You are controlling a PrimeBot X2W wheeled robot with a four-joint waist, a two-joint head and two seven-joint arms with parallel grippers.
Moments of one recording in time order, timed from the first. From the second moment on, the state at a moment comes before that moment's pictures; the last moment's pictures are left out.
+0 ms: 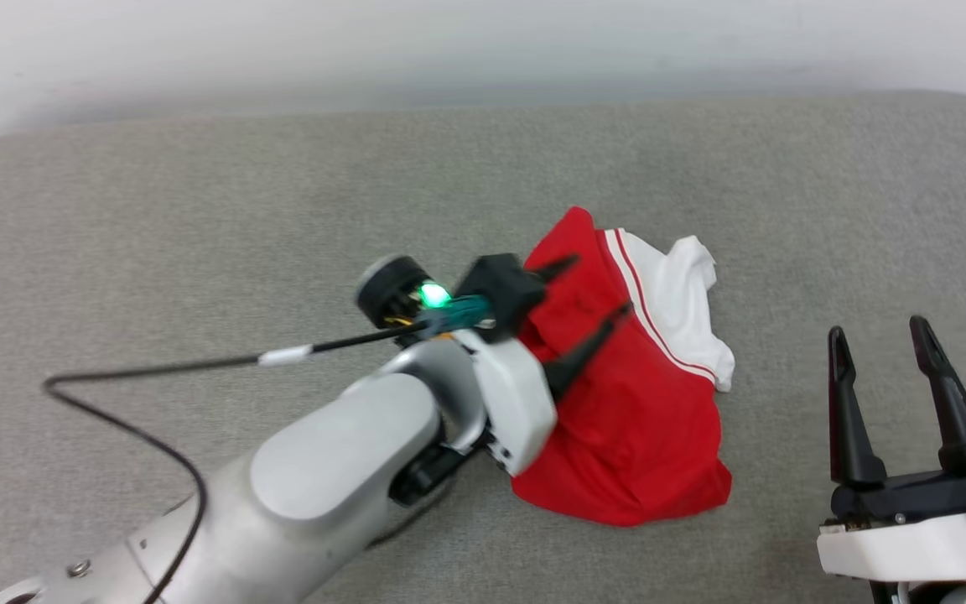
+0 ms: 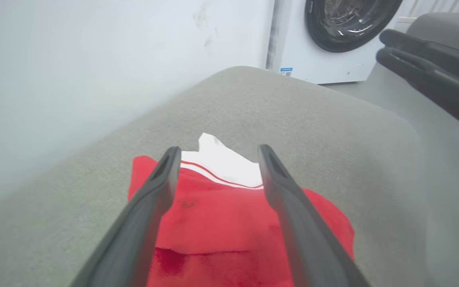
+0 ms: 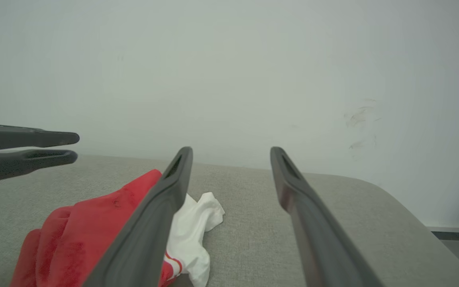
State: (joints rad) left arm -0.86 0.32 -1.12 0.30 -0.79 -0.03 -0.03; right arm 0.01 -0.05 -0.05 -0.15 0.02 0.13 -0.26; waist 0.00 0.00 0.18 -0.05
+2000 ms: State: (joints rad) left arm 0.04 0.08 -0.09 0.05 -0.06 0.12 -0.26; right arm 0.13 -0.05 -0.06 -0.04 0.18 0.13 -0.26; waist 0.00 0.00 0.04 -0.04
